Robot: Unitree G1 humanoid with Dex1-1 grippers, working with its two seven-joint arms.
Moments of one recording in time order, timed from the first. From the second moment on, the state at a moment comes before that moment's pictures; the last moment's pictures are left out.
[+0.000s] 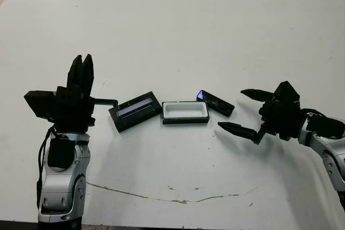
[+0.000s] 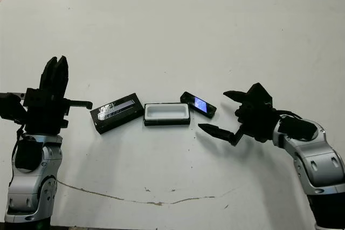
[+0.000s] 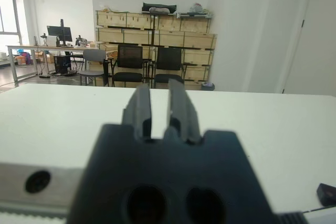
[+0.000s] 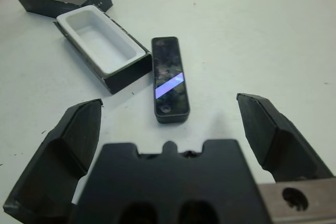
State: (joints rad) left arm 0.01 0.13 0.11 -0.37 -0.16 -0.04 -0.08; right arm -0.18 -0.69 0.06 -0.13 0.30 0.43 0.84
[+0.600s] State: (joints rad) left arm 0.04 0.14 0.11 -0.38 -0.16 -0.04 -0.09; right arm -0.17 -0.63 0.08 -0.15 0.25 0.43 0.71
